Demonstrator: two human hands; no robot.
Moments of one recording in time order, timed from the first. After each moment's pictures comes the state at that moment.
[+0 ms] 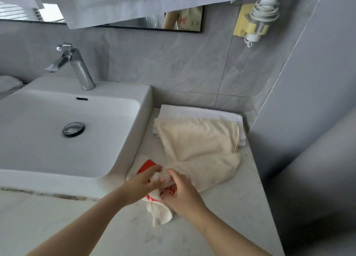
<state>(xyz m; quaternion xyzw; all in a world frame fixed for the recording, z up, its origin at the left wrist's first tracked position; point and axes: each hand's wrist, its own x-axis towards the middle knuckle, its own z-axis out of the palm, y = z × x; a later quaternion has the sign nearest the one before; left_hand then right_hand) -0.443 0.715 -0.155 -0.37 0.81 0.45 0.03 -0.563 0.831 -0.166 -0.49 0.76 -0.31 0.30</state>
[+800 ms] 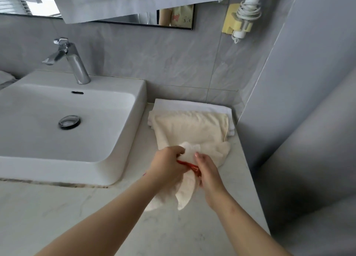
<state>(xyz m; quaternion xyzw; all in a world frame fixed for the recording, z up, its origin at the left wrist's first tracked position) -0.492 0.784 -0.101 -0.36 0.86 0.34 -0.13 -0.579 0.879 -0.127 -0.18 0.63 -0.64 0.40</state>
